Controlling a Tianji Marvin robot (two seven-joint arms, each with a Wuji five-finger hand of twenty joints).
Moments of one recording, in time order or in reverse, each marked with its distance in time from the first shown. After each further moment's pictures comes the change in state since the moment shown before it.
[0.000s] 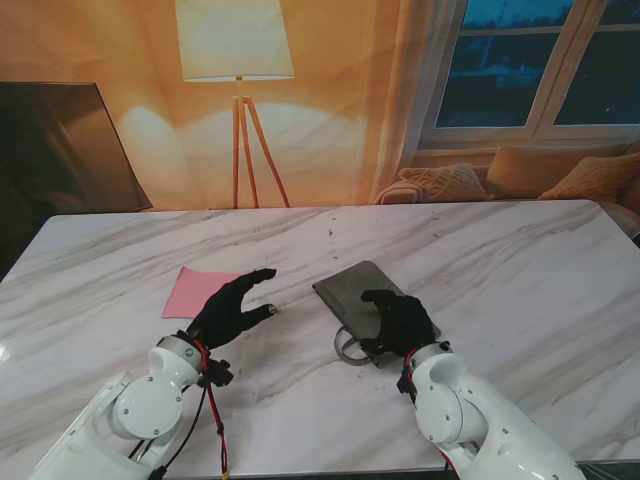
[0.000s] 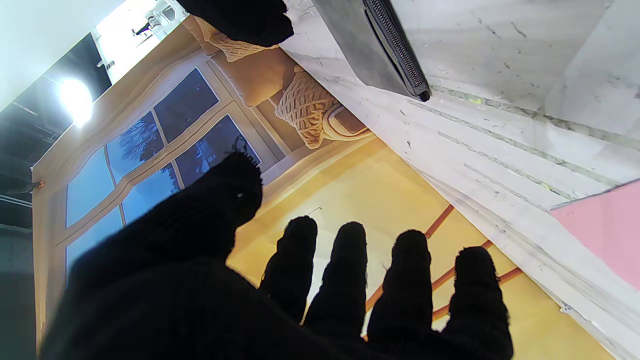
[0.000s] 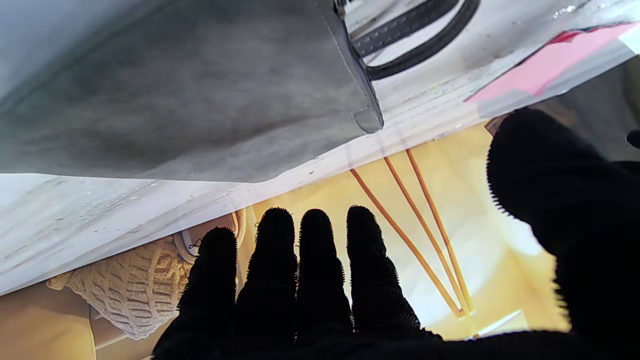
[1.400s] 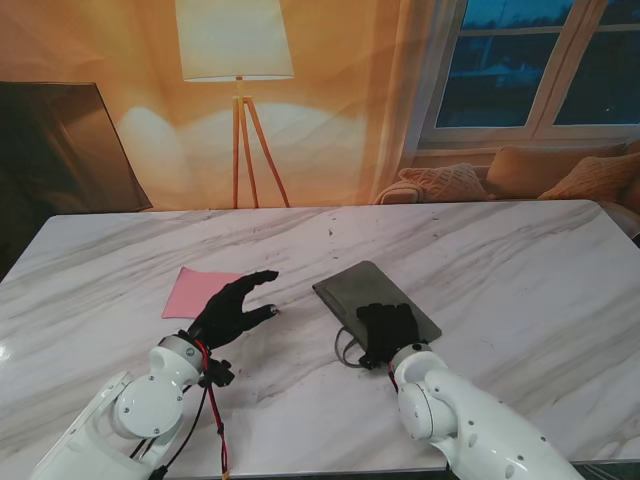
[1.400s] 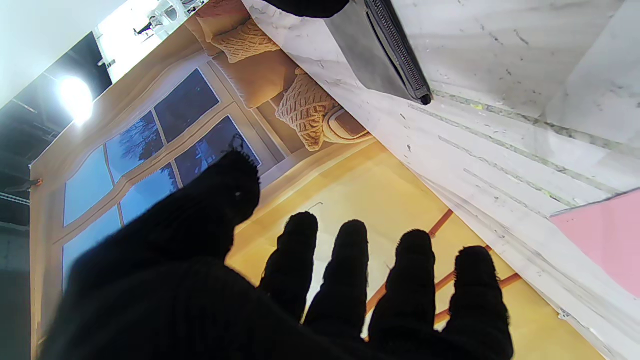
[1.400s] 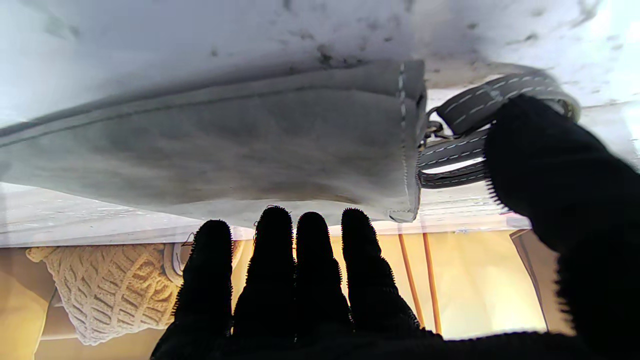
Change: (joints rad) left arm -0.003 -0.001 0.003 0.000 -0.015 0.006 -0.009; right arm 0.162 0.023 -0.225 0.131 -0.170 0.149 0.096; left_hand 0.000 0.000 -0.021 0.000 0.031 0.000 0.002 0.013 0.013 0.012 0.001 0.007 0.000 0.030 0.001 0.013 0.000 0.001 0.000 0.023; right_hand 0.021 -0.114 0.073 -0.025 -0.001 0.051 0.010 -0.043 0.000 0.038 -0.052 -0.018 -0.053 0.012 0.112 0.073 -0.054 0.042 0.251 0.083
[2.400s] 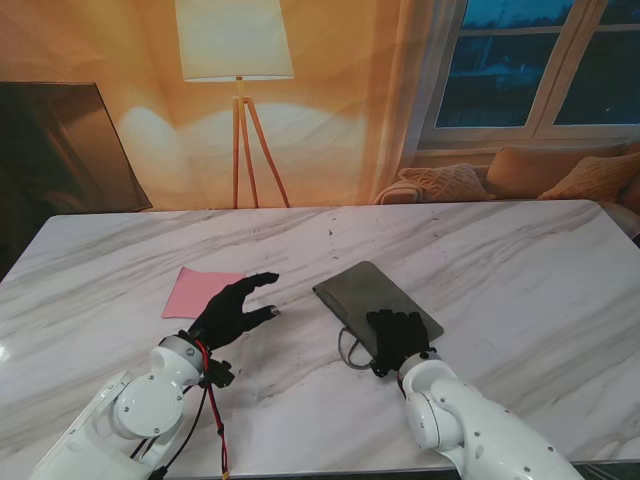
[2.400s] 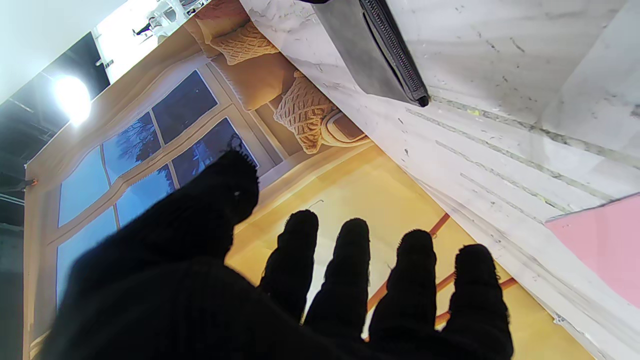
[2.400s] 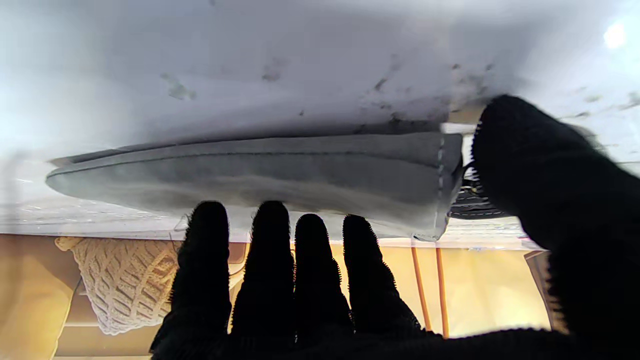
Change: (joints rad) left arm 0.000 0.000 0.000 -0.002 -0.009 0.010 -0.011; right arm -0.031 0.023 0.007 -0.002 -0.056 0.025 -0.005; left_hand 0.000 0.000 -0.013 0.000 0.014 0.001 0.009 0.001 0.014 0.012 0.001 0.004 0.000 0.008 0.001 0.001 0.011 0.001 0.000 0.002; right_hand 0.048 -0.001 0.021 0.000 -0.039 0.004 -0.024 0.021 0.000 0.023 -0.017 -0.016 0.076 0.058 -0.001 -0.012 0.138 0.075 0.112 0.027
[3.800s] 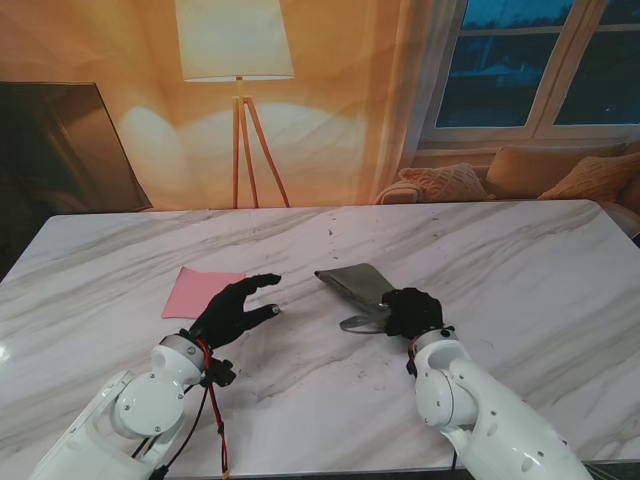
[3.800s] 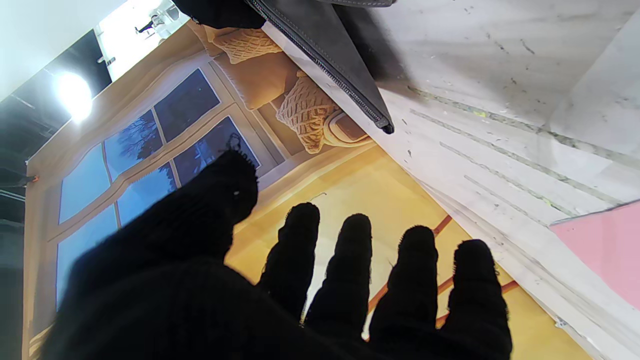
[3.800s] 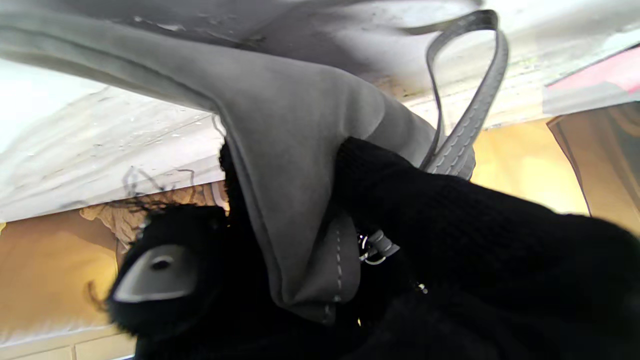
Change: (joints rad) left arm -0.004 0.000 0.005 -0.007 -0.014 0.011 -0.001; right arm -0.033 -0.050 0.171 -0.019 0.141 -0.099 -0.176; left_hand 0.000 0.002 -0.009 0.000 0.055 0.002 0.013 0.000 0.036 0.016 0.001 0.007 0.016 0.013 0.025 0.011 0.028 -0.004 0.000 0.012; right_hand 0.436 0.326 -0.086 -0.086 0.724 -0.123 0.407 -0.204 0.792 0.026 0.387 0.220 0.822 0.005 0.758 0.204 0.935 -0.024 0.962 -0.060
